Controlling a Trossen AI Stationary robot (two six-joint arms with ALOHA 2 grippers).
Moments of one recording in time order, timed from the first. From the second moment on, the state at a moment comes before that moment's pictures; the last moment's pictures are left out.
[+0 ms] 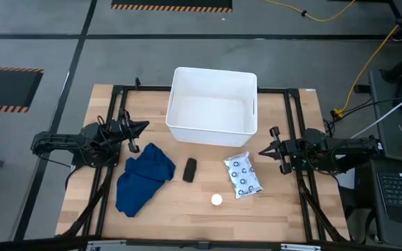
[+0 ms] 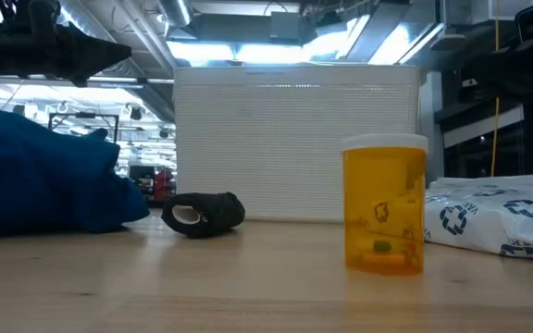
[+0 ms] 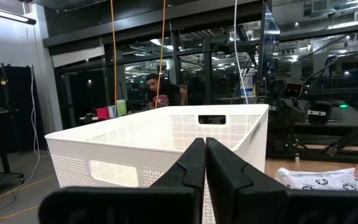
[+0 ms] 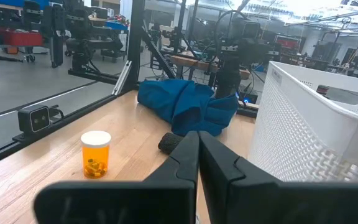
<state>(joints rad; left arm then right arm) 0.00 0.00 0.01 0.26 -0.38 0.14 0.03 0.06 0.01 0.08 -0.20 -0.16</state>
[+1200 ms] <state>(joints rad) 0.00 0.00 0.01 0.26 -0.38 0.14 0.03 0.06 0.01 0.08 -0.20 -0.16</state>
